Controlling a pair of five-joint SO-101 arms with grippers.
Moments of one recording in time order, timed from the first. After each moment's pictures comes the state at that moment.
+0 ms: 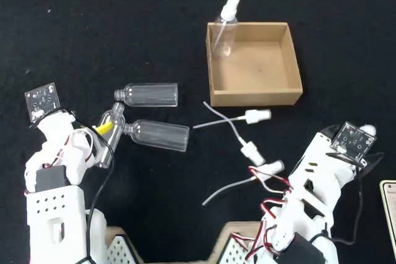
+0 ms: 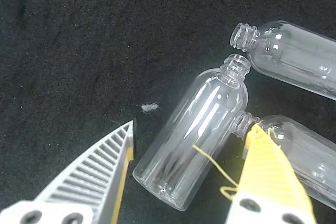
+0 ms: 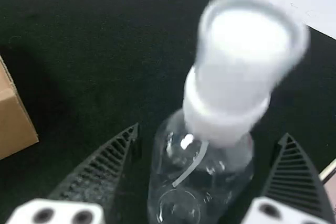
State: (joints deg) left arm -18.0 -67.3 72.6 51.3 6.1; right arm 40.6 -31.8 95.6 -34.2 6.3
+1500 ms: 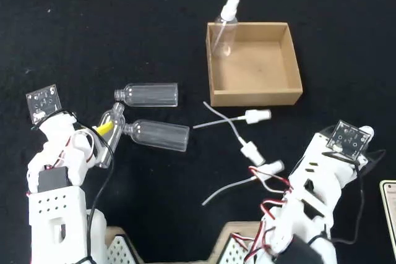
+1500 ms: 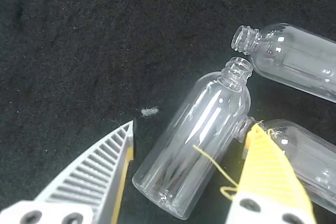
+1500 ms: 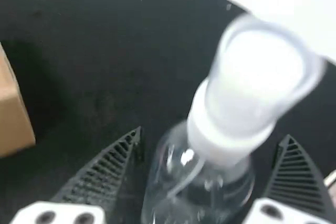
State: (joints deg) left arm -18.0 -67.3 75.2 47.3 6.1; right arm 40.6 -34.2 95.6 -33.7 11.5
